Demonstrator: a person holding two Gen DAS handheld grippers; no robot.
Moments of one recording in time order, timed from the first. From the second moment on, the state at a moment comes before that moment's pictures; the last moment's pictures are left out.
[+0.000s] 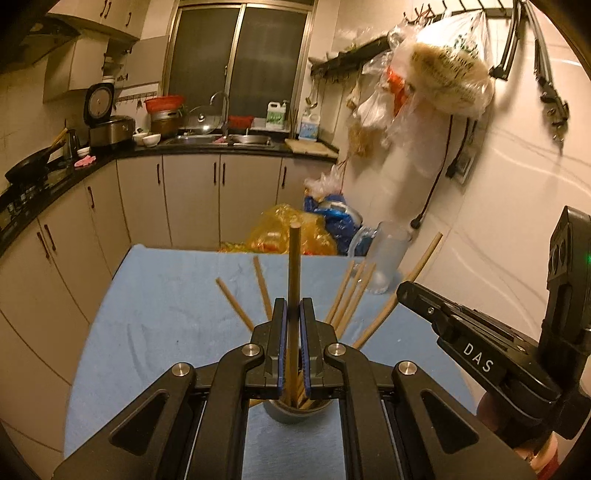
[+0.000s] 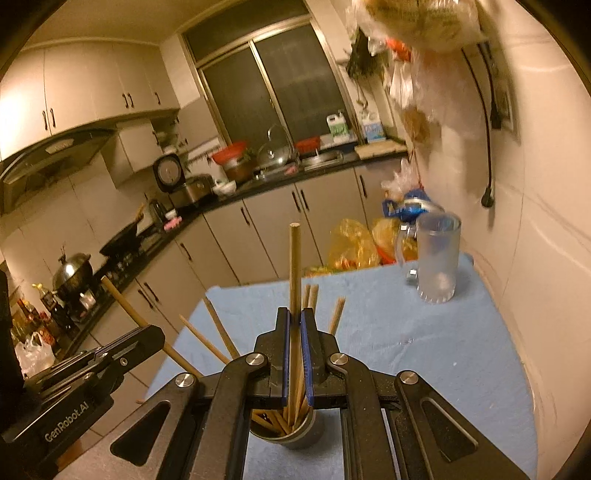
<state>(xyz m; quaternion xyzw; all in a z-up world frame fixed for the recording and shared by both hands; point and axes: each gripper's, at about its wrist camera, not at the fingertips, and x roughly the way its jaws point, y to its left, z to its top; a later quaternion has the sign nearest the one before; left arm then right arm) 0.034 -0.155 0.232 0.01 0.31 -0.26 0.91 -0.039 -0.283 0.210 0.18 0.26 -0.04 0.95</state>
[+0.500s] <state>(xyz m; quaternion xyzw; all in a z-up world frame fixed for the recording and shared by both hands) 0.012 -0.127 0.245 -0.01 0.27 -0.22 0.94 -0.068 -0.293 0.222 0.19 0.23 -0.05 0.95</state>
